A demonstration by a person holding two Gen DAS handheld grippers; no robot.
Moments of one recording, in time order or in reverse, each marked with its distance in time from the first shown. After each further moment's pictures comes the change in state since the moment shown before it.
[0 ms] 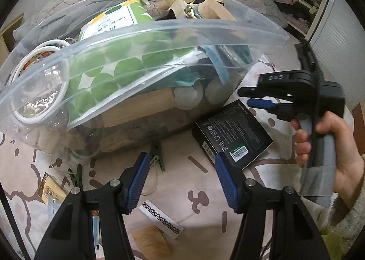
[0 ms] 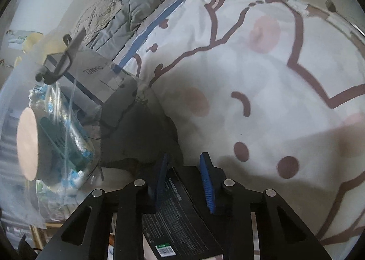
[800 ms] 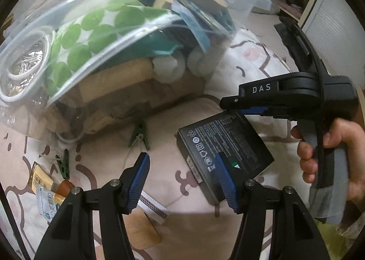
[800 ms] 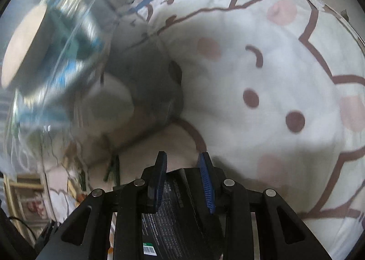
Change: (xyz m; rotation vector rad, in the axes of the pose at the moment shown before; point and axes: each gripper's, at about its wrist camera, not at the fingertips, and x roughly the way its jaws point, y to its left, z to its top) left arm 0.014 -0.022 -0.012 0.044 0.082 -0.030; right arm 0.011 0.023 -0.049 -0.196 0.171 -0.137
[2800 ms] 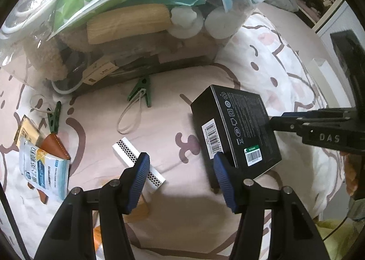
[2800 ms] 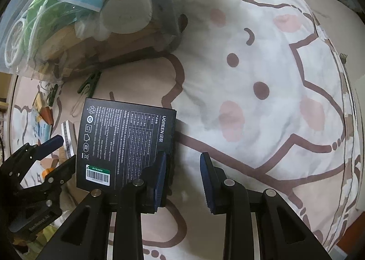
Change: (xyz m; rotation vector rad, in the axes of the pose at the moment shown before) left arm 0.012 0.008 -0.036 -0.161 0.124 -0.014; right arm -0.031 0.003 -0.048 -0.370 0.177 -0.248
